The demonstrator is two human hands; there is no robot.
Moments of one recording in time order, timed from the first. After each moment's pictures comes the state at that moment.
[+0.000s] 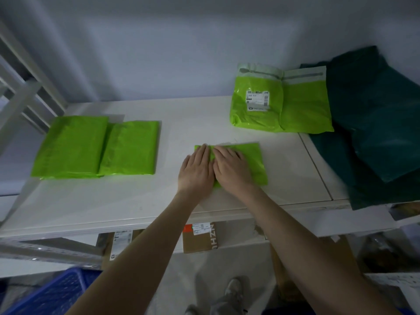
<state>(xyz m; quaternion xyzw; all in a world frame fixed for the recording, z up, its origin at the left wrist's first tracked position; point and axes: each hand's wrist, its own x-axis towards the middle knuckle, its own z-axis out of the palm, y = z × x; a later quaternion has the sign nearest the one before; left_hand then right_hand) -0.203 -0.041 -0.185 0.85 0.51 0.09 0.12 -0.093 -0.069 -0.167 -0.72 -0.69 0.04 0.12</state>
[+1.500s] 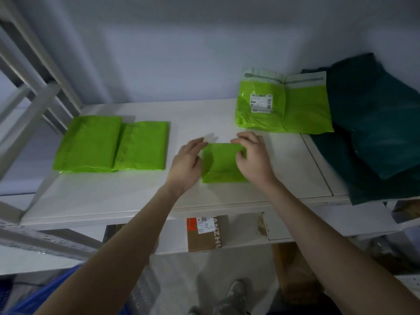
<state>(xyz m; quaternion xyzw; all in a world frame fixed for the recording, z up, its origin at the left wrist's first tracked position) -0.252 -0.039 -0.146 0.81 0.45 0.26 0.27 -0.076 -0.088 -0.130 -0.71 -0.61 0.07 0.35</state>
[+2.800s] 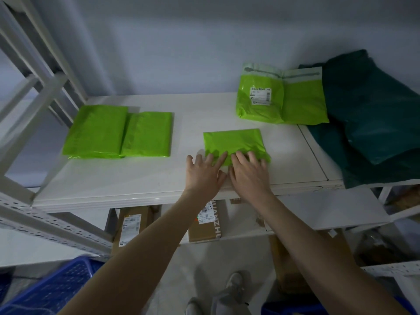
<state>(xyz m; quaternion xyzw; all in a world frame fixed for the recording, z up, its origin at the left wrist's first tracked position) -0.235 -0.102 -0.156 0.88 0.47 0.00 -0.01 -0.107 -0.143 -0.170 -0.73 -0.65 -0.19 0.09</state>
